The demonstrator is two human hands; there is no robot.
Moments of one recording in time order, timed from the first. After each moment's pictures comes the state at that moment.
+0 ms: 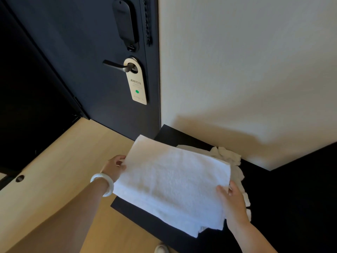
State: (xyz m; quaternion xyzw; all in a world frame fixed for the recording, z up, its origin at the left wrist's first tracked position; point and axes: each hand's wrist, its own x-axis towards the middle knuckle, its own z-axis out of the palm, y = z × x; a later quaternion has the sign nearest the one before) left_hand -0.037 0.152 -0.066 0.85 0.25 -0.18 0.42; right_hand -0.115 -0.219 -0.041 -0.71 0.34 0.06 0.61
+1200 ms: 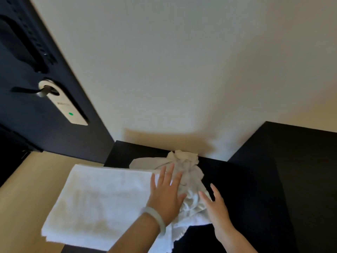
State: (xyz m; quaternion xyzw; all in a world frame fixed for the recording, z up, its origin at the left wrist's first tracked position) left_hand -0.056 -0.177 -0.042 0.95 -0.23 -0.18 0.09; right_hand -0.121 -0.341 -0.066 -0.72 0.37 0.10 0.58
